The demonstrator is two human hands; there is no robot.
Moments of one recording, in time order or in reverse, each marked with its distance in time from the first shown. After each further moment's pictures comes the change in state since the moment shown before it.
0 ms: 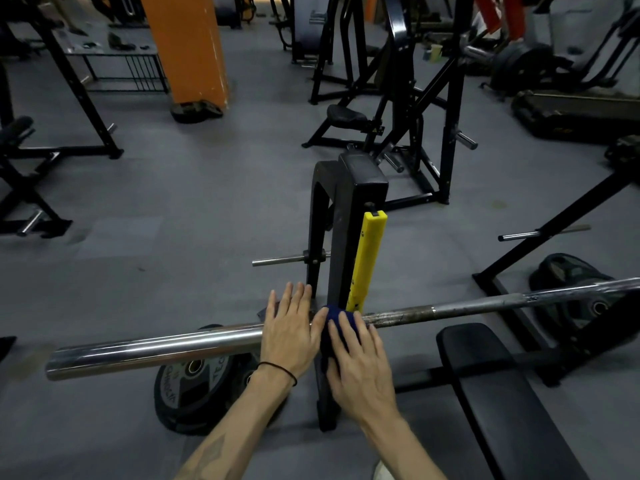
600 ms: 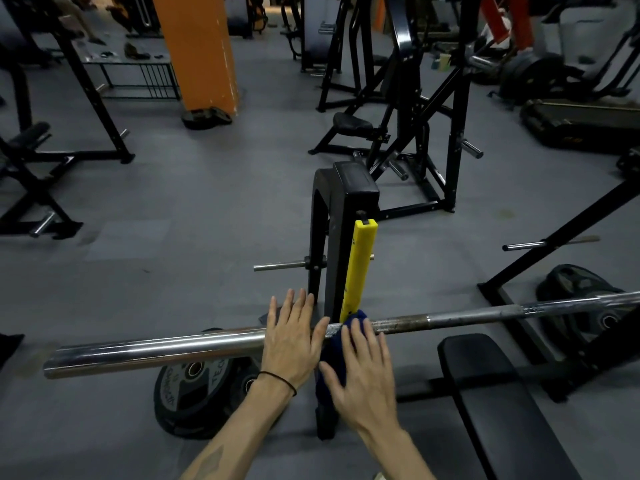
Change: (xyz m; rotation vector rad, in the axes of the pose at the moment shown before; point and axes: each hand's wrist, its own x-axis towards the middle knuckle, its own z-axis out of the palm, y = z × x) left_hand -0.004 0.013 0.008 -0.001 0.034 0.006; right_hand -0.002 0.017 -0.007 0.132 -0.014 0.160
